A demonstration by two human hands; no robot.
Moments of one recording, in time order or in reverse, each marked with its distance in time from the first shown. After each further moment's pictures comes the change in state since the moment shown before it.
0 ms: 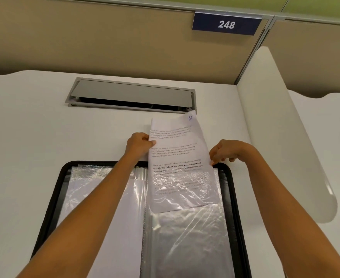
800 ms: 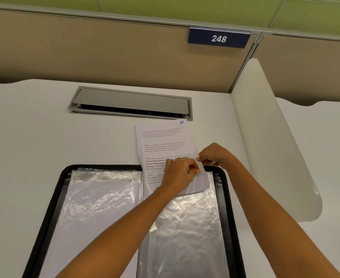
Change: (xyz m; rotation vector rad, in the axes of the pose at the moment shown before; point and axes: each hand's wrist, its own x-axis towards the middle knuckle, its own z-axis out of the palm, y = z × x) left_hand -0.082 0.018 0.106 0.361 -0.013 0.608; right_hand 0.007 -0.018 0.027 0.325 0.235 0.014
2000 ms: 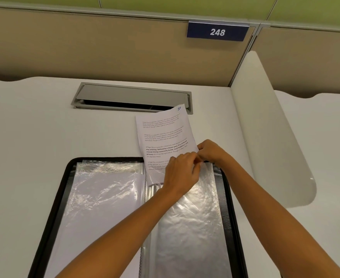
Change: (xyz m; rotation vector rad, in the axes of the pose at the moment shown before) left_hand -0.037 0.025 -0.007 0.058 0.124 0.081; right_hand -0.029 0.001 0.022 -0.077 0.036 -0.175
